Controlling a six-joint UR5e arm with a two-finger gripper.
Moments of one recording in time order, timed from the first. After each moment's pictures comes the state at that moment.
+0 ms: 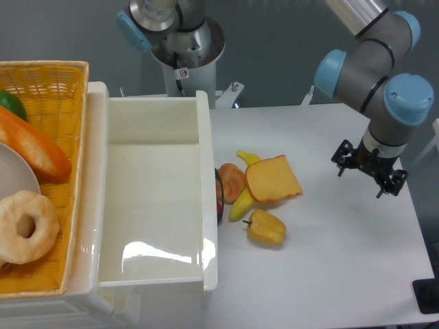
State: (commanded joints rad) arm 2.85 -2.08 -1.45 -1.13 1.56 1.47
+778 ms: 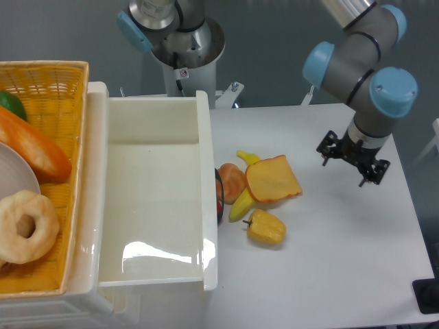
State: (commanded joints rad) arm 2.86 -1.90 -1.71 -1.12 1.55 1.41
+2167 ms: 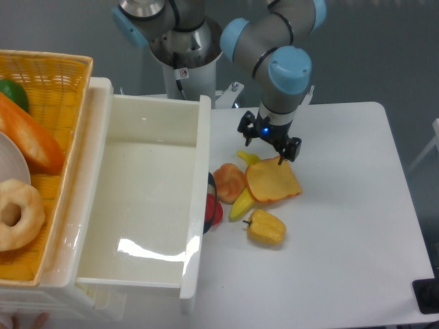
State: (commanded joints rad) arm 2.67 -1.75 -2.01 -0.94 1.52 1.20
